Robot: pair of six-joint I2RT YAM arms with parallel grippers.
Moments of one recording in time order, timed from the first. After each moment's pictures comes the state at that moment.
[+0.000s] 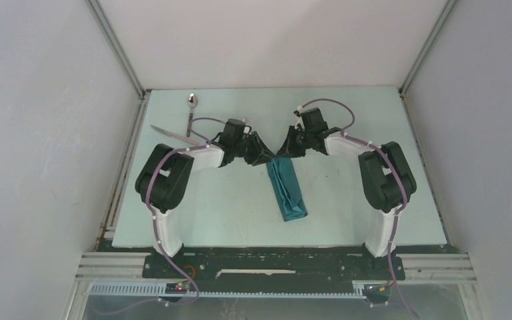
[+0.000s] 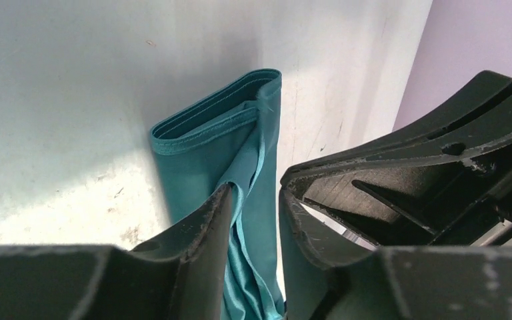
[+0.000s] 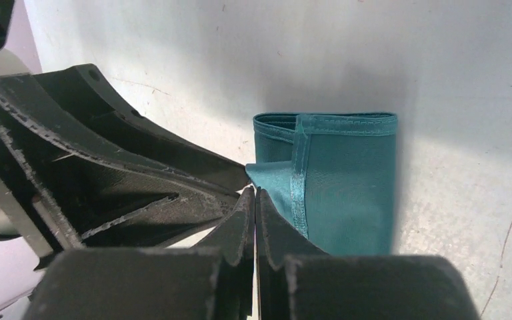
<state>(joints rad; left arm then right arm) -0.48 1.92 1.11 0.10 0.44 -0.98 0.43 1.92 1.26 -0.17 -0.43 0.63</state>
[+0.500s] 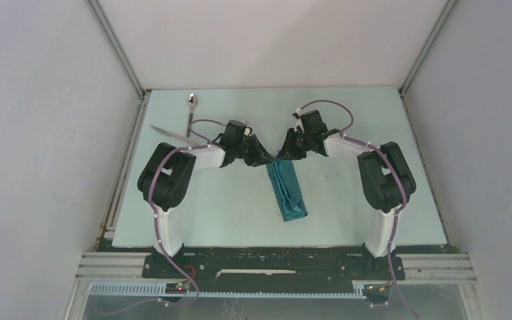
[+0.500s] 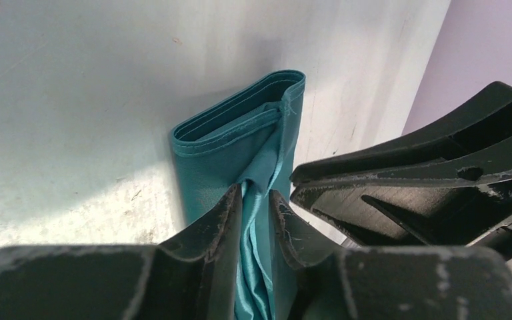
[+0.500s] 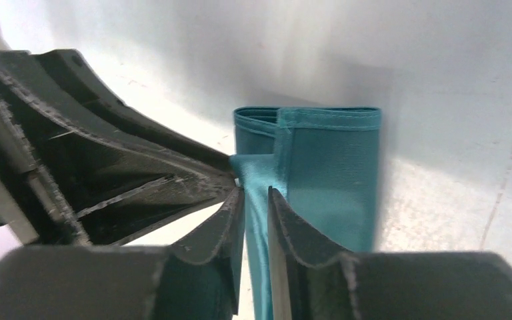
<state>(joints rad) -0.47 1.95 1.12 0.10 0.44 -0.99 0.43 1.92 1.25 -0.17 -0.44 0.59</state>
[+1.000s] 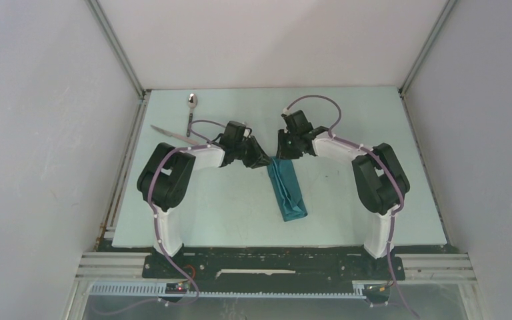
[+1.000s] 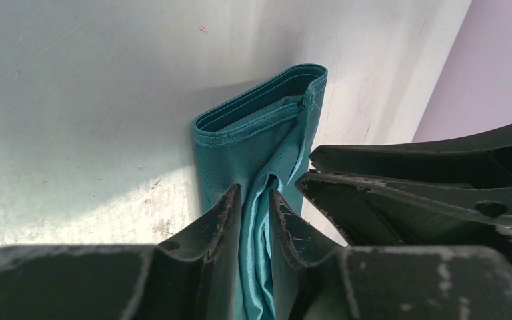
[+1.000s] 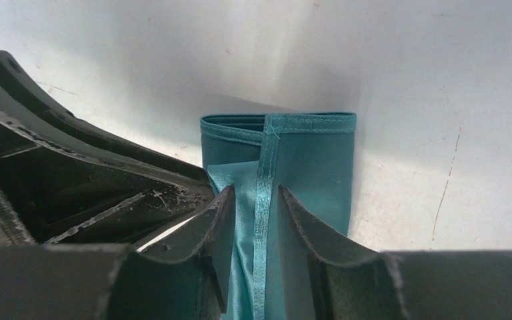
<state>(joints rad) -0.47 1.95 1.12 0.04 0.43 -0.97 0.53 1.93 1.35 -0.33 -0.12 0.45</state>
